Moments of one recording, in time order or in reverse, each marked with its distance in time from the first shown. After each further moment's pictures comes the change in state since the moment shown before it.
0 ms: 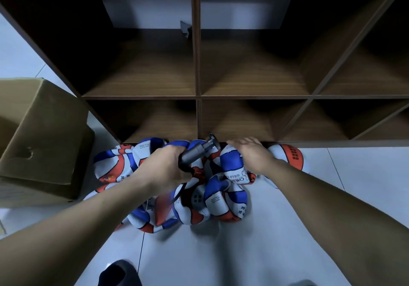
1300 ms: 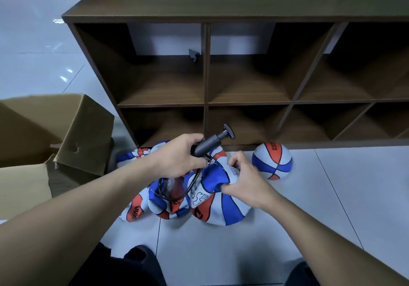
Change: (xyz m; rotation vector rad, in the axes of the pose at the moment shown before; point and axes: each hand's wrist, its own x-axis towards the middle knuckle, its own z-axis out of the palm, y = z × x) left_hand -0.086 0.025 -0.048 -0.213 -0.049 0.310; right_hand -0.171 -0.187 -0.051 0.661 0.234 0.267
